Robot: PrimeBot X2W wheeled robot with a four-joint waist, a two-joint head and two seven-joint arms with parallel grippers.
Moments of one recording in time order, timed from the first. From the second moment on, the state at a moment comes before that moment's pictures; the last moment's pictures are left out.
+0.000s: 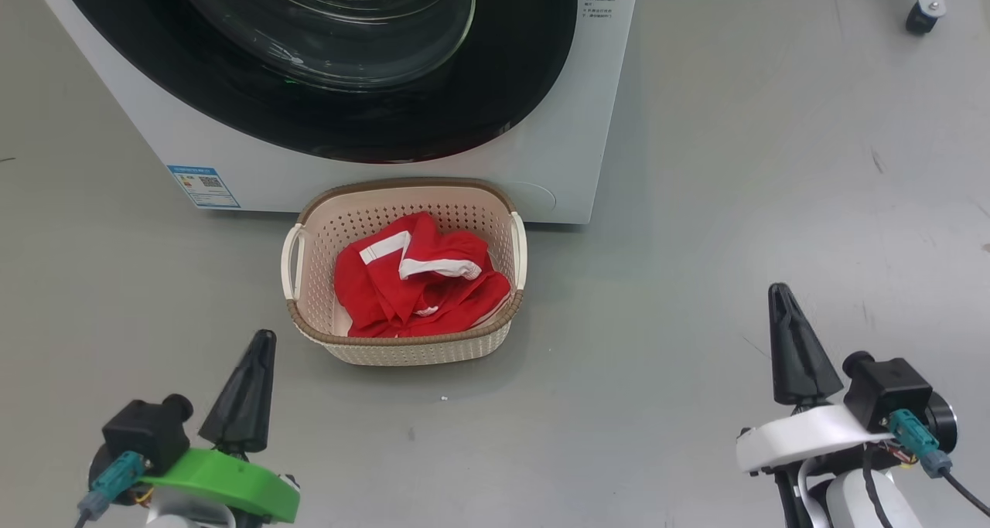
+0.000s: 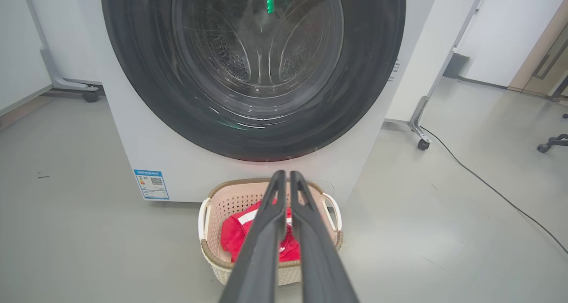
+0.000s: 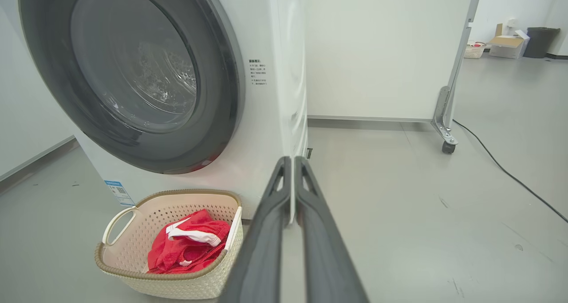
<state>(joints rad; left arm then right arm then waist) -0.08 0.21 -0.28 0.19 -0.58 -0.13 -0.25 -0.02 -0.03 0.11 0.12 0.22 -0.02 -0.25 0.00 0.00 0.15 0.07</state>
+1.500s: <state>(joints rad) -0.06 0.15 -0.17 0.20 -1.05 -0.13 -0.12 0.02 -0.06 0.06 0.11 0.86 0.01 -0.15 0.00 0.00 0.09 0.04</state>
